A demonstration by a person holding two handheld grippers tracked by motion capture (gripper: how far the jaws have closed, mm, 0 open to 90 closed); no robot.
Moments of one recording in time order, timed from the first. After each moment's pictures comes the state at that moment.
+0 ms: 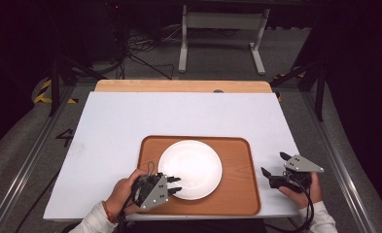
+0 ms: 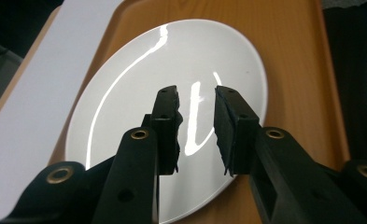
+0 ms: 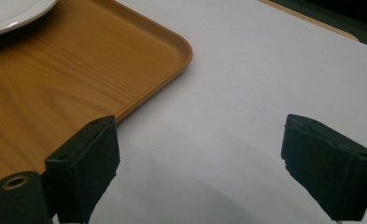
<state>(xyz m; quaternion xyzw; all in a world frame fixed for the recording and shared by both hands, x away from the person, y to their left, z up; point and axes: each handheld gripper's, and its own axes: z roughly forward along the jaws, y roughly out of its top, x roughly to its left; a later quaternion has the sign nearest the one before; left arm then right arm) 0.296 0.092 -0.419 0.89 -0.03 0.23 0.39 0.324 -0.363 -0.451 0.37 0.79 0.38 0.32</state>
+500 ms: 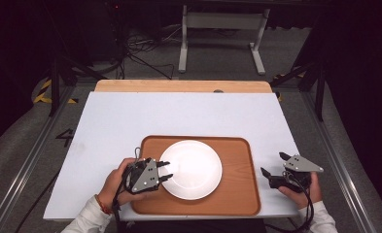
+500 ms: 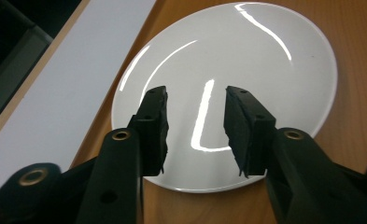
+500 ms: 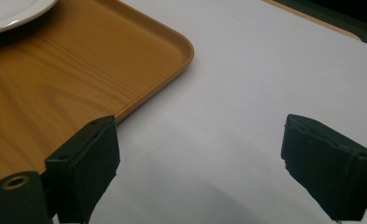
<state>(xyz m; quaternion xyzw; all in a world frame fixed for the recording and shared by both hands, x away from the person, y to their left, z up) 0.324 0.114 -0.412 0.88 0.03 0.24 0.40 0.324 -0.363 -0.451 0.37 0.79 0.38 0.32</state>
